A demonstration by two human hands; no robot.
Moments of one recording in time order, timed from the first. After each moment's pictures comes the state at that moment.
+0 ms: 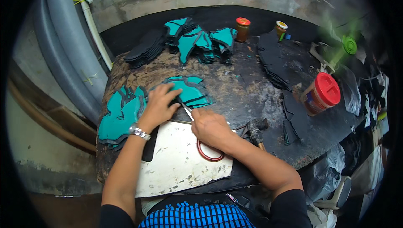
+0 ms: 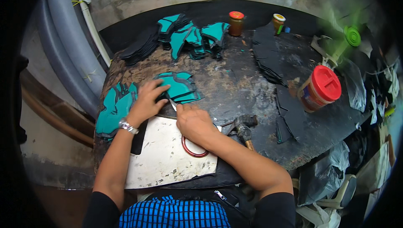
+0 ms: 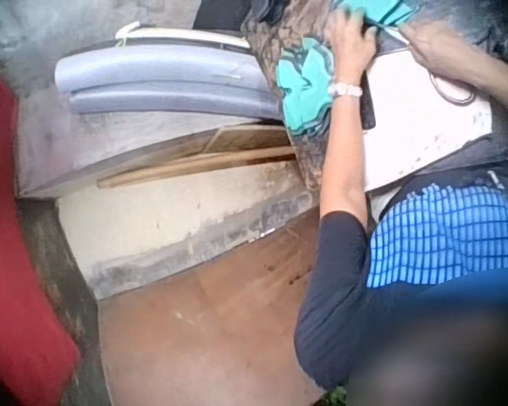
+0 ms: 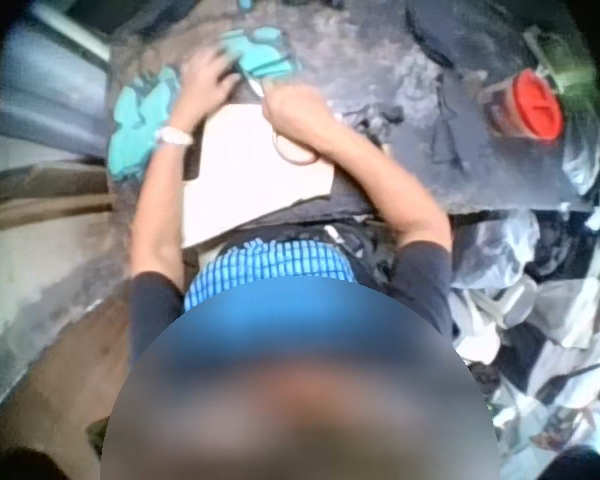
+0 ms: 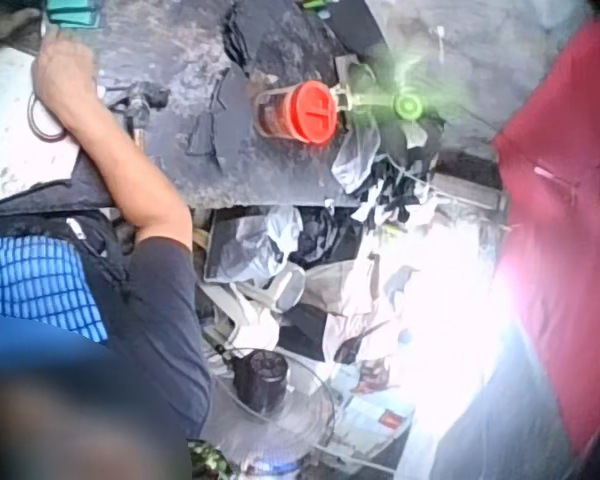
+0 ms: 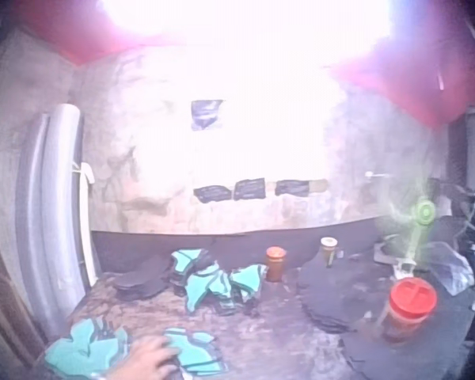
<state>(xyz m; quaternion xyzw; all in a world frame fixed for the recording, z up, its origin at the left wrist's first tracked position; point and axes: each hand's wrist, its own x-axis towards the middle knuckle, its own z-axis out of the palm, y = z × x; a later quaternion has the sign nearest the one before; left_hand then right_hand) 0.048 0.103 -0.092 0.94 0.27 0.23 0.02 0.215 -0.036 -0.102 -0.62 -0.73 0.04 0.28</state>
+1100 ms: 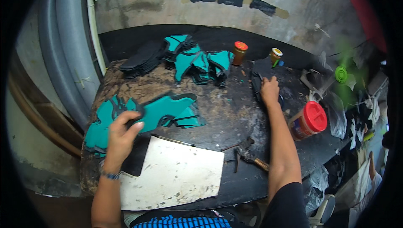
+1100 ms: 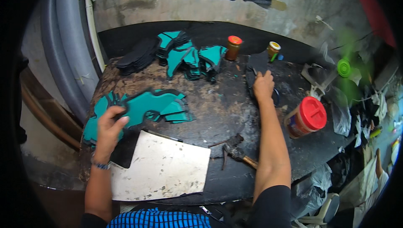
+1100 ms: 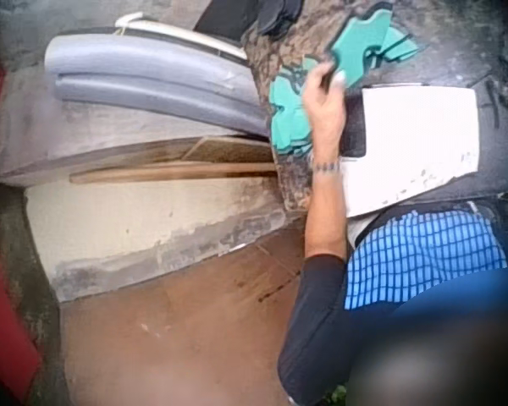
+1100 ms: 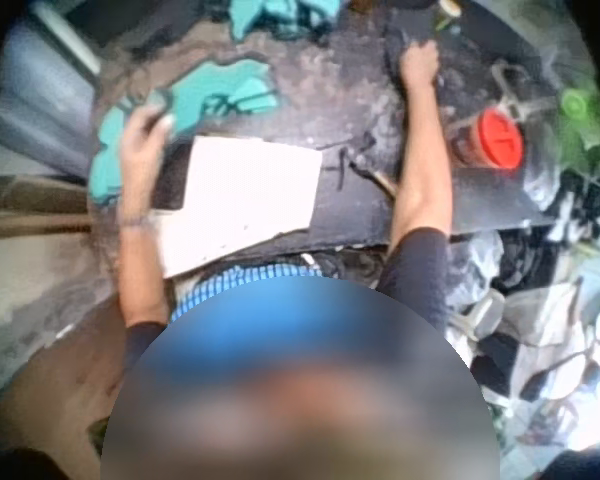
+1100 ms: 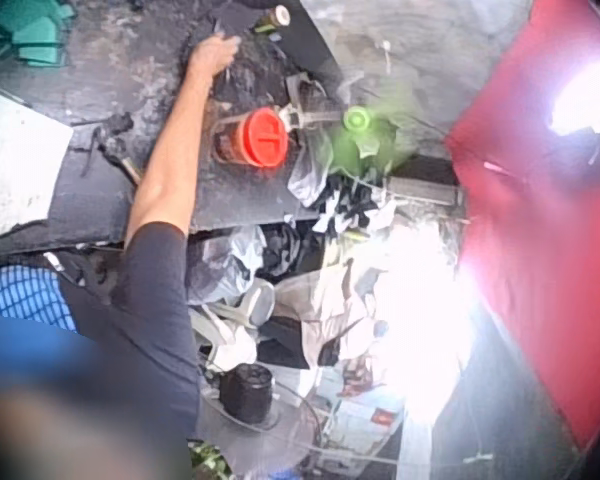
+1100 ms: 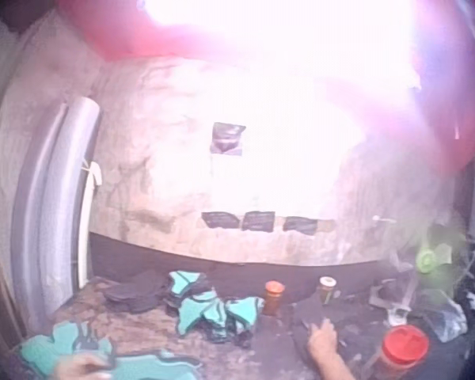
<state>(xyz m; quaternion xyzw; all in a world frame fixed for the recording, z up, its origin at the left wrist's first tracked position) -0.012 0.055 -0.045 0.68 0.34 0.47 0.44 0.526 0.043 -0.118 -0.86 -0.46 -0.20 0.12</state>
